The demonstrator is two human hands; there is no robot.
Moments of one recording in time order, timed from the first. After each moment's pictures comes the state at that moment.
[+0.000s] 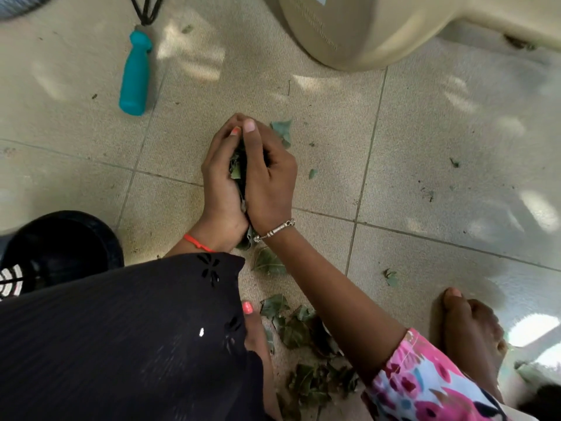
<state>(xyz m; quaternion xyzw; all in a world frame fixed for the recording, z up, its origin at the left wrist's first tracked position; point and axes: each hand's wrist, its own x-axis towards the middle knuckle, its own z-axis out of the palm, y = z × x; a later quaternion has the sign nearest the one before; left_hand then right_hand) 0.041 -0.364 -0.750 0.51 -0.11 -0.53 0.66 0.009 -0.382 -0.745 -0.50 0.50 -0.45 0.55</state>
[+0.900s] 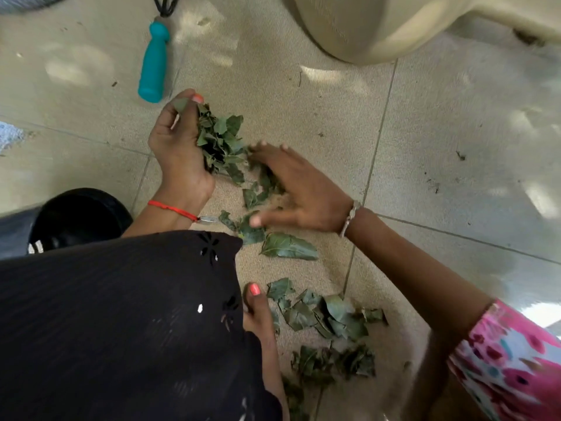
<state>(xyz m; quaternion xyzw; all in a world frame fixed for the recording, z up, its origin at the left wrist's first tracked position) 0.099 -0.365 -0.753 0.56 -0.07 -0.38 0.73 -0.074 -0.399 -0.760 -0.91 0.25 0.00 0.34</state>
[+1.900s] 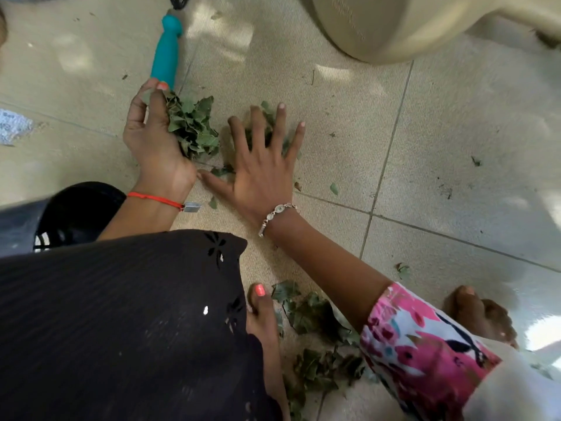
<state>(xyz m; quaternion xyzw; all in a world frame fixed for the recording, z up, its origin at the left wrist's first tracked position) 0.128 -0.363 -0.749 0.51 0.04 -0.32 0.80 0.011 -0.369 -0.777 -0.88 0.47 -0.05 0.08</state>
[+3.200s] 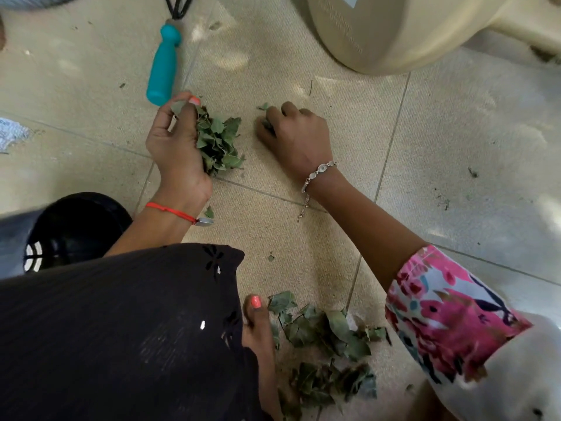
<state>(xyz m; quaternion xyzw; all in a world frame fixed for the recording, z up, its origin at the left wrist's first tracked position) 0.104 -0.370 -0.749 0.56 -0.02 -0.35 0.75 -0.012 -0.452 -0.777 -0.90 0.39 -0.18 0.02</state>
